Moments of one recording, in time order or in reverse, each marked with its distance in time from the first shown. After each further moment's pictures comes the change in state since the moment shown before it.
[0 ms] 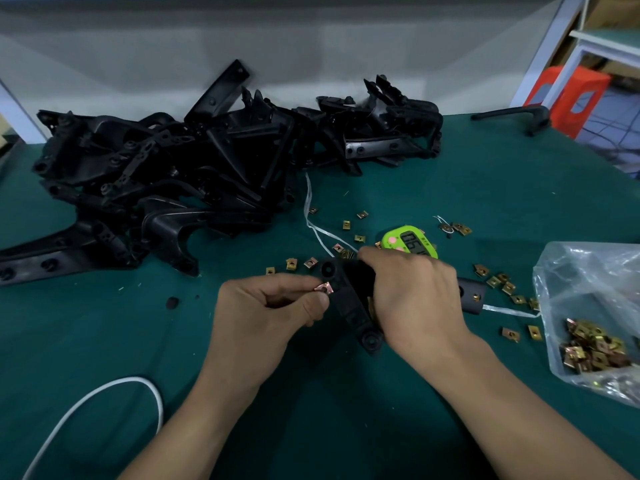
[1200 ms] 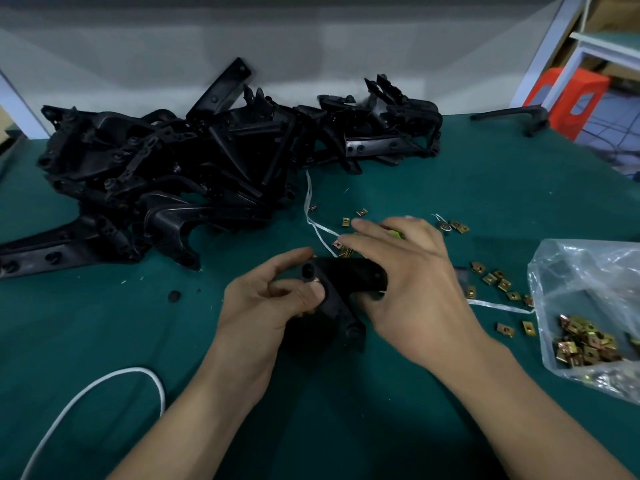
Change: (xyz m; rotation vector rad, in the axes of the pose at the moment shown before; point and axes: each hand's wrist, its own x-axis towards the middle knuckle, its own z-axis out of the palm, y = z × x) left_hand 0.002 -0.007 0.002 -0.269 -0.014 -0.167; right_hand -0.006 0.018 -0.001 0.320 0.155 -0.246
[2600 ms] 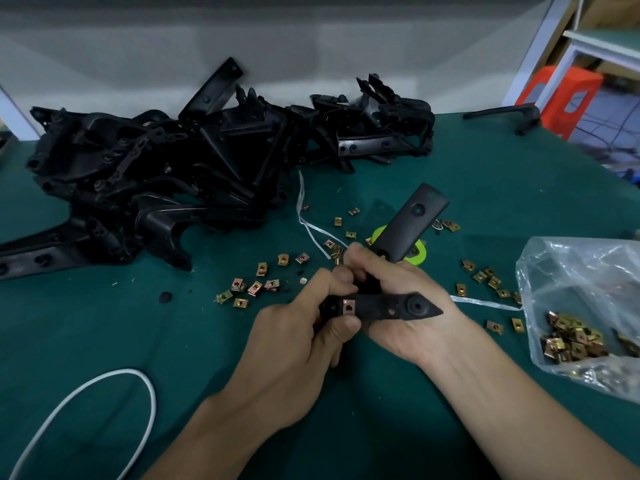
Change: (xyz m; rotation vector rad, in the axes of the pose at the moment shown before) left_hand -0.023 -0.012 0.013 0.834 -0.285 0.511; right_hand 0.009 -0.010 0.014 1.889 -0.134 1.064
